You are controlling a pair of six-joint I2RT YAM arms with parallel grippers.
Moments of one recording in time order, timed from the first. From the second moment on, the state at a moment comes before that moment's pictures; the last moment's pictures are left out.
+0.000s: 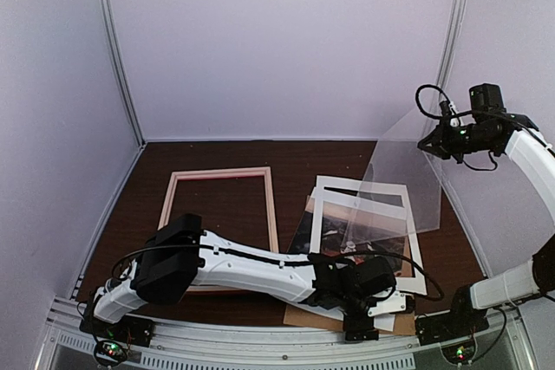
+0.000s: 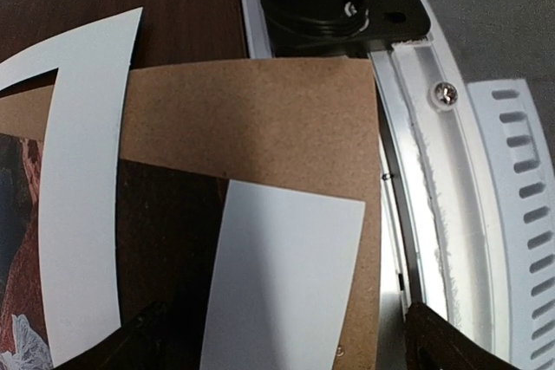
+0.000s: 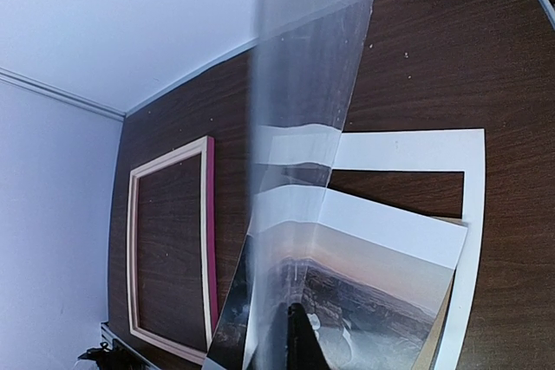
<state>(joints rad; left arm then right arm) -1.47 2.43 1.93 -0.43 0.11 0.25 -0.02 1.25 1.30 -0.79 -0.50 0.41</state>
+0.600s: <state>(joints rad) -1.44 2.43 1.89 -0.35 0.14 0.24 -0.02 1.25 1.29 -0.79 -0.51 0.42</state>
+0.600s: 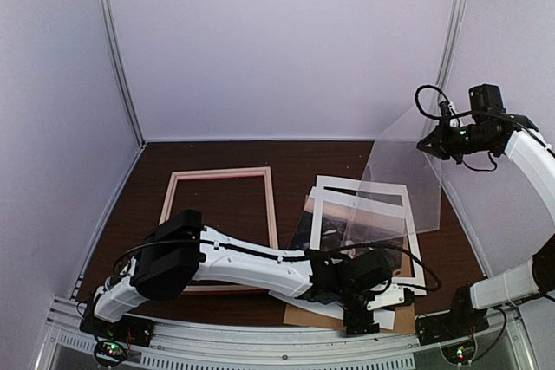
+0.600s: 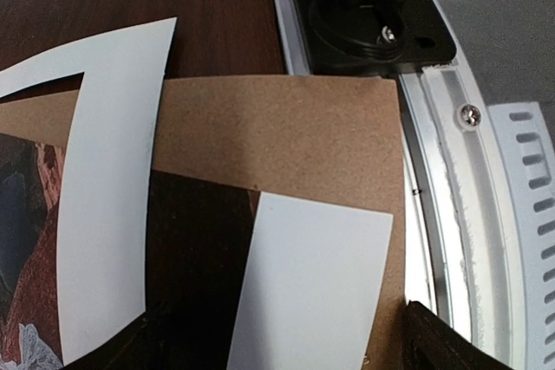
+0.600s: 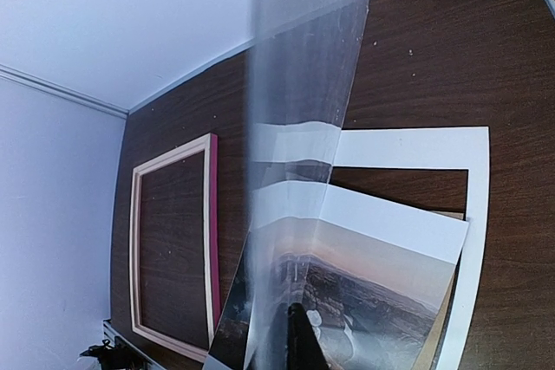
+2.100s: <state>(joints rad) -1.42 2.31 1.72 -0.23 -0.01 0.32 -0.02 1.25 1.27 -0.77 -0.52 0.42</state>
